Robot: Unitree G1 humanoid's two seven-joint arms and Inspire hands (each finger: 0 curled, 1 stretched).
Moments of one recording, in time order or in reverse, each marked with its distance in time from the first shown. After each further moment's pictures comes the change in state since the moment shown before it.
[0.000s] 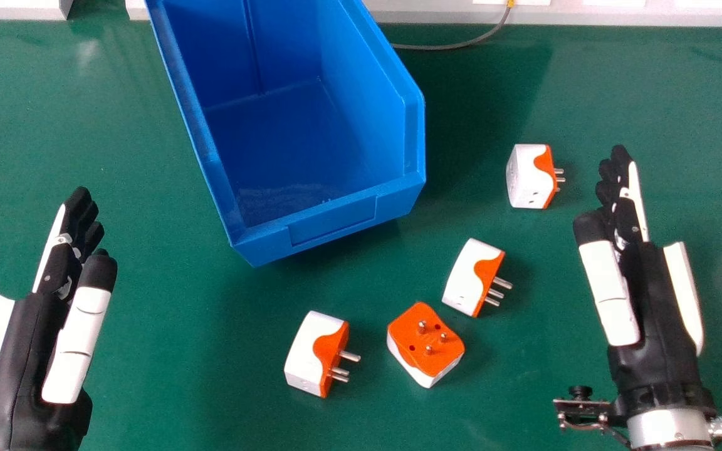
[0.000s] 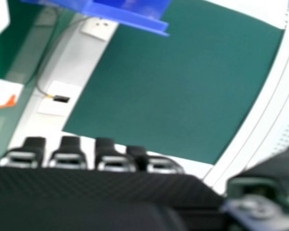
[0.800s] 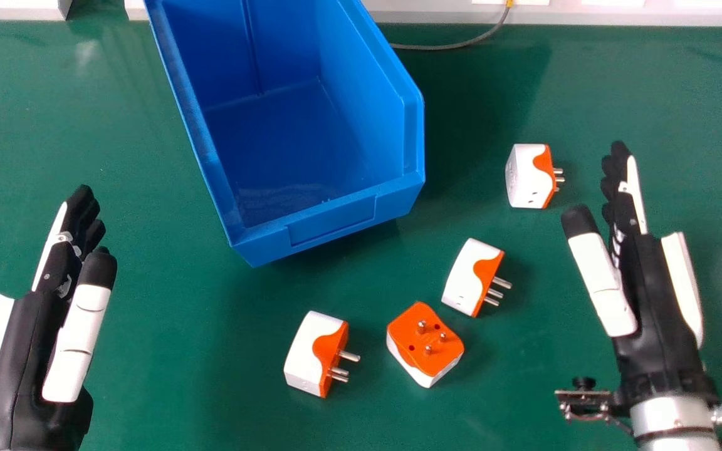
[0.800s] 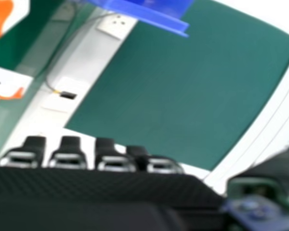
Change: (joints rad) left arm 0.007 -0.003 -0.007 -0.029 0.000 0.017 0.019; right arm -0.050 -0.042 -0.006 -0.036 -0.109 0.081 -0.029
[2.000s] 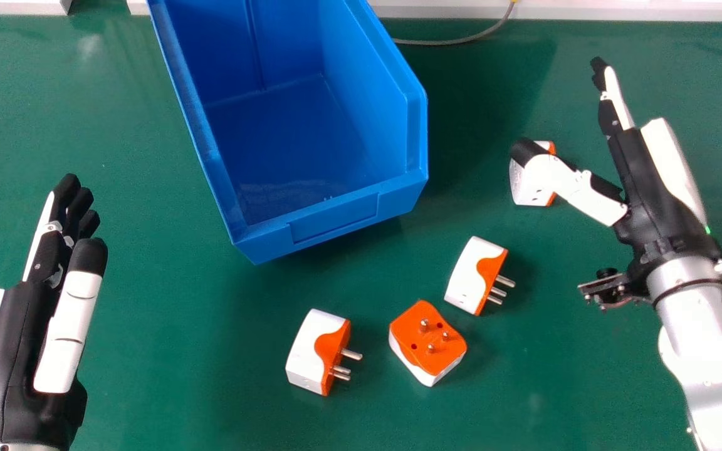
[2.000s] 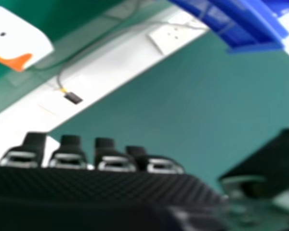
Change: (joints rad) left arm 0.007 0.005 0.010 -0.060 -0.011 0.053 0.005; right arm -0.461 -0.238 0.027 0.357 -0.113 0.156 0.039
